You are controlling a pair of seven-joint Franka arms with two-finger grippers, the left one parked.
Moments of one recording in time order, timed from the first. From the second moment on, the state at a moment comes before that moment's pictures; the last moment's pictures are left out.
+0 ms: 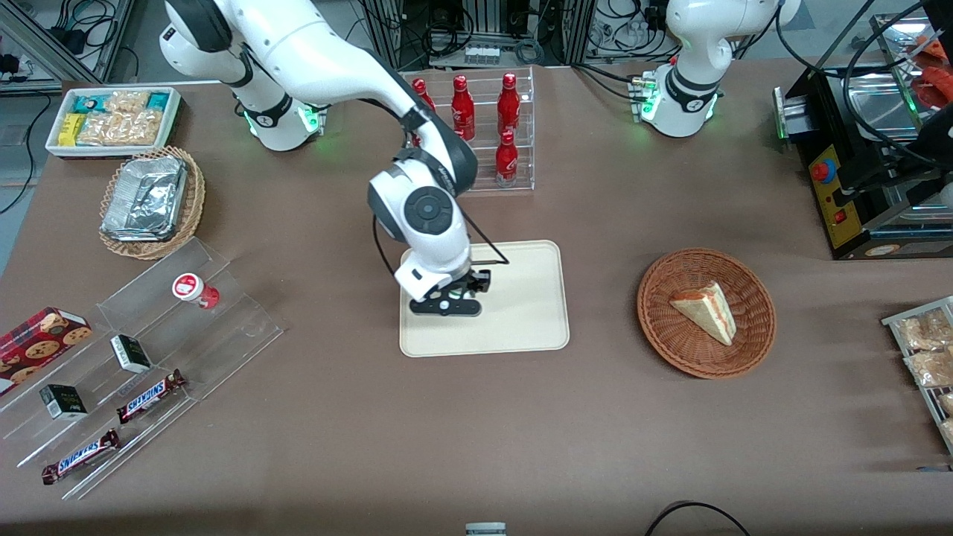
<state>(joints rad) 0.83 0.65 -0.13 -1.51 0.13 2.21 0.75</state>
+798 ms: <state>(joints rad) 0.86 0.75 -0.13 -1.51 0.13 2.28 0.79</state>
